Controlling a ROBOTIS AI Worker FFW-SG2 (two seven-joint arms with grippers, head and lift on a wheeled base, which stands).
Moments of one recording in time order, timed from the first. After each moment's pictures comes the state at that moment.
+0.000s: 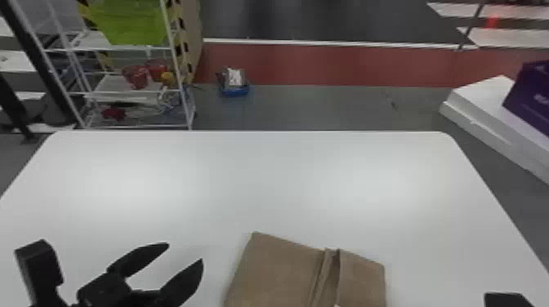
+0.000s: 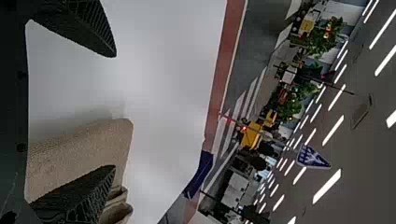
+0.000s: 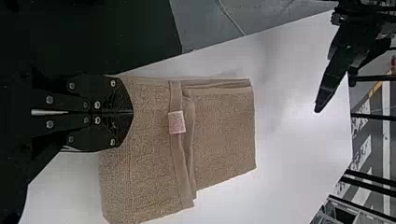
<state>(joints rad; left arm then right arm) 0.59 0.00 0.25 -2.25 0.23 0.60 -0.78 0.76 -0.21 -0.19 -2.50 0.54 0.41 1.35</state>
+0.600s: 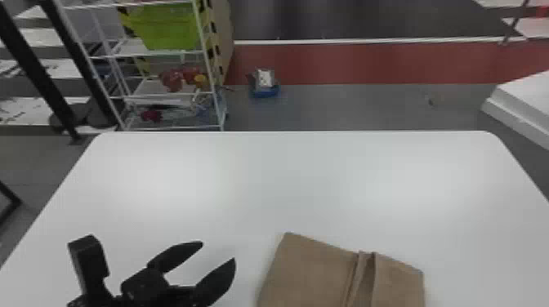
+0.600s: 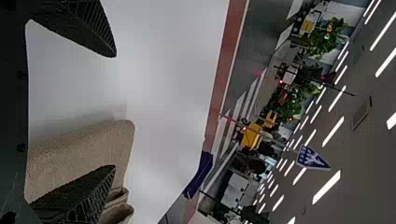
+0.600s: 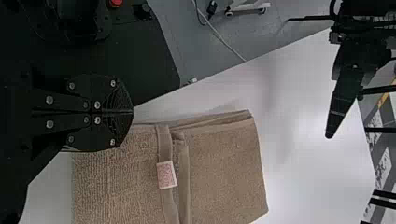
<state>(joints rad) 0.59 0.00 0.26 -2.24 0.23 0.59 -0.79 0.77 -0.25 0.00 -2.52 0.63 0.59 1.35</state>
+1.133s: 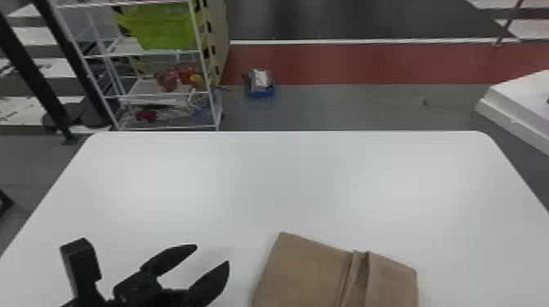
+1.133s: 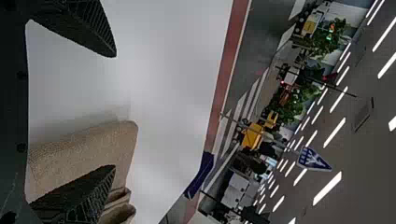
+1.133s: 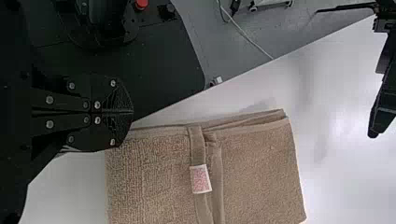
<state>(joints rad) 0.59 0.00 0.27 -2.23 0.24 0.59 -0.80 0.78 -0.29 0.02 -2.52 0.72 0.65 1.35</state>
